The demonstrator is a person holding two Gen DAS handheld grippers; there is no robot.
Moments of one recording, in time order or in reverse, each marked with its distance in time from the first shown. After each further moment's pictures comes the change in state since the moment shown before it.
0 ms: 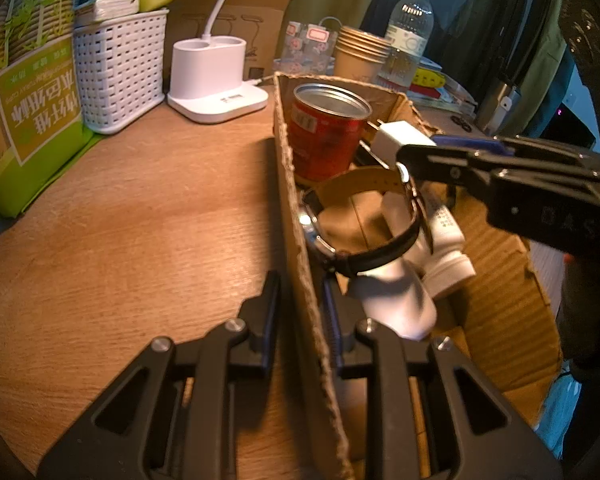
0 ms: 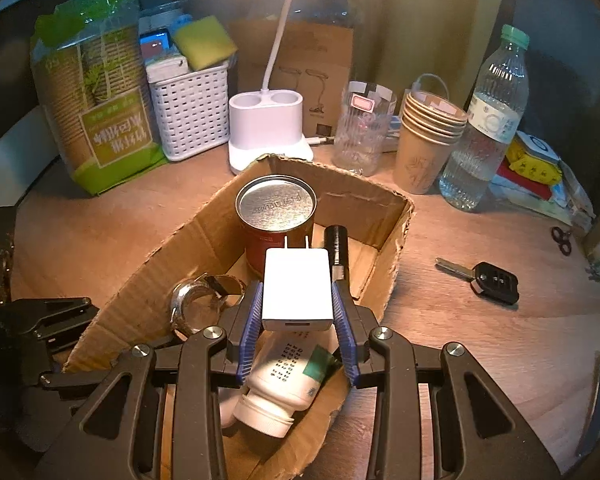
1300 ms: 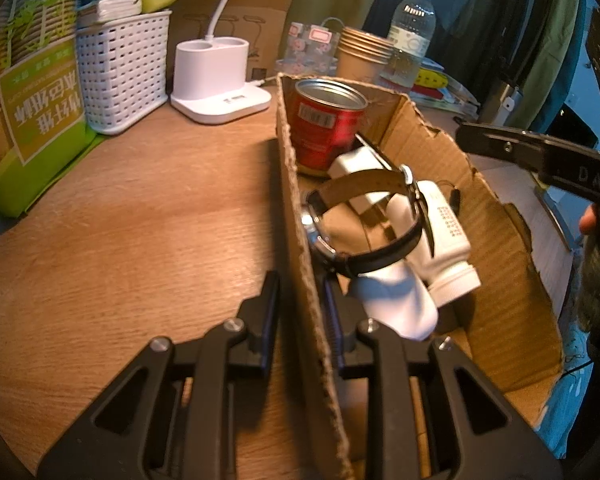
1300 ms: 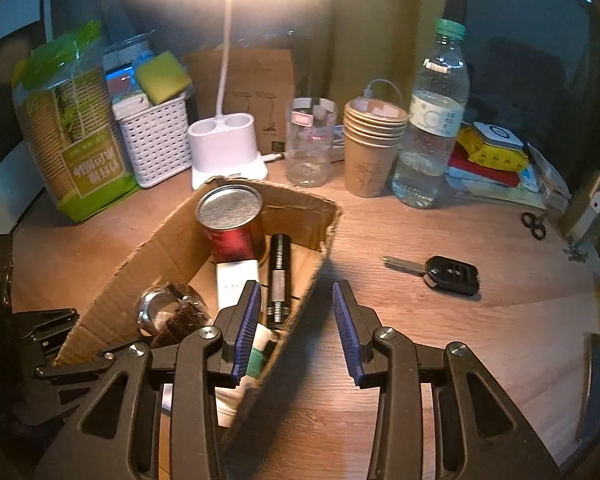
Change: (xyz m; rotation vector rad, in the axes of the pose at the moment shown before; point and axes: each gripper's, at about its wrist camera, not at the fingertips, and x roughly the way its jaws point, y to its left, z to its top) left arm 0.001 0.001 0.000 -0.002 -0.001 0.001; right arm -0.028 -0.044 -0.008 0.096 -0.060 -0.050
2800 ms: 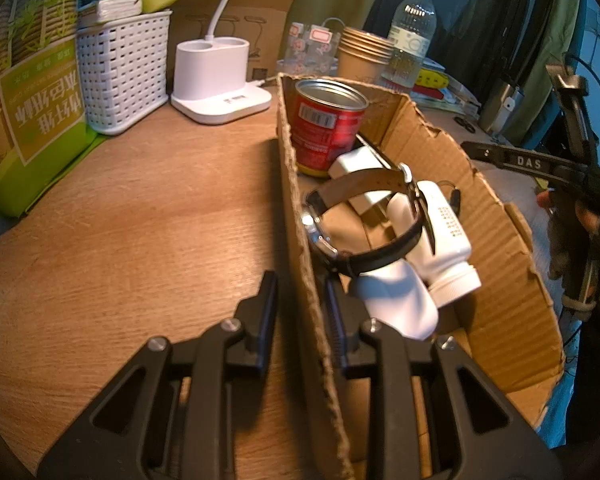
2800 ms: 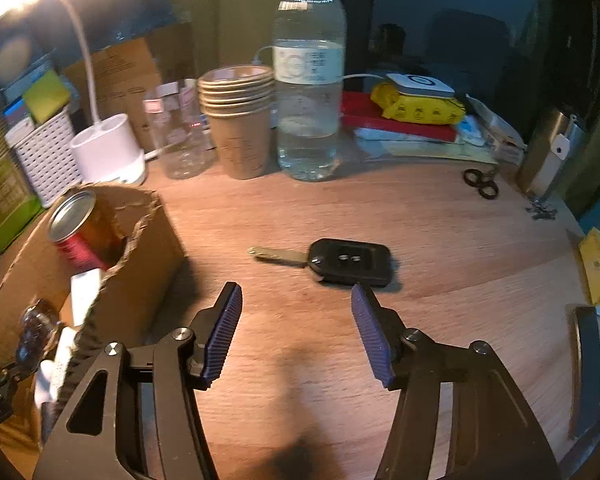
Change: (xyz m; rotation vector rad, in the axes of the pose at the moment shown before) left arm 0.000 0.000 0.000 0.001 0.001 -0.001; right arm 0.043 -0.098 -0.012 0.144 0.038 -0.152
